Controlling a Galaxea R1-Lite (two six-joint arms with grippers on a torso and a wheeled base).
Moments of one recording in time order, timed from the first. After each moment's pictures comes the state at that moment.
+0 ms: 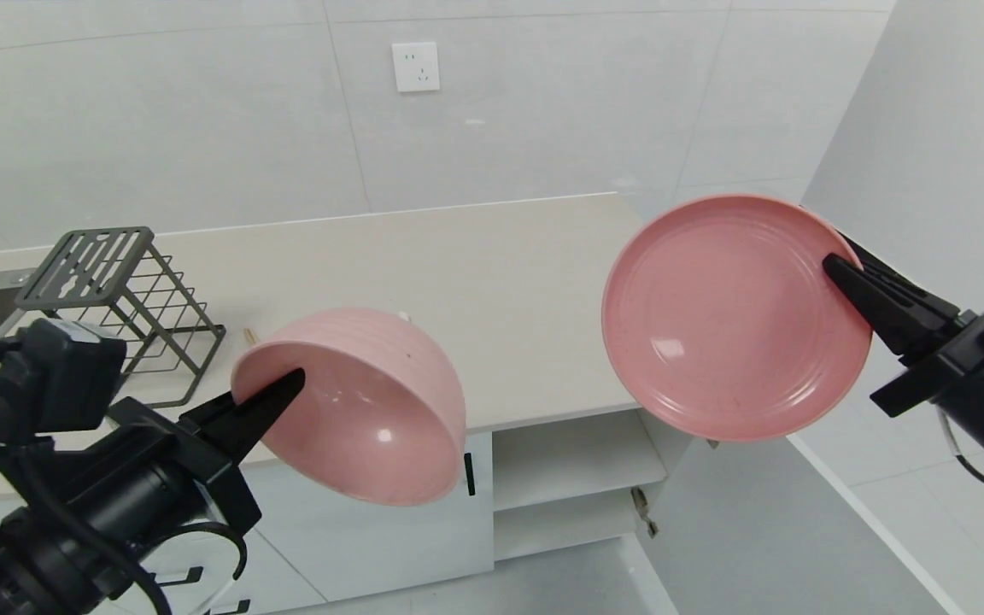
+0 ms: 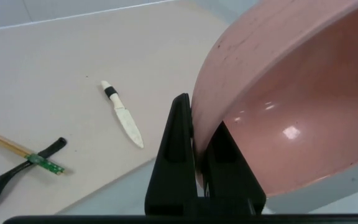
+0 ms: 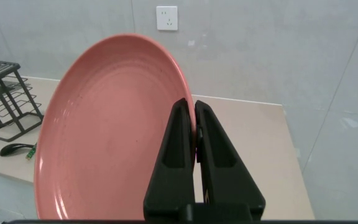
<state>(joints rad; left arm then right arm) -0.64 1.28 -0.18 -1.10 0.14 0.00 0.38 1.45 -0.20 -1.57 0.13 -0.02</state>
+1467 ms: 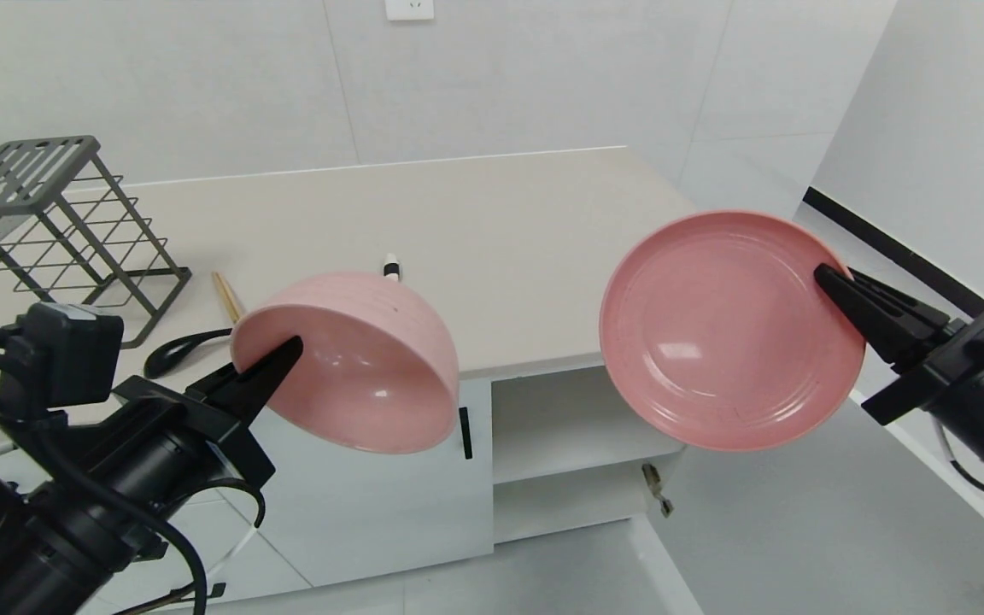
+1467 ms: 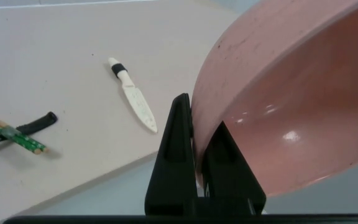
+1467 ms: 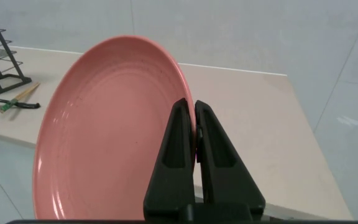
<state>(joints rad) -0.58 1.41 -0.15 -1.37 0.14 -0.04 0.38 1.46 -0.18 -1.57 0.13 -0.05</state>
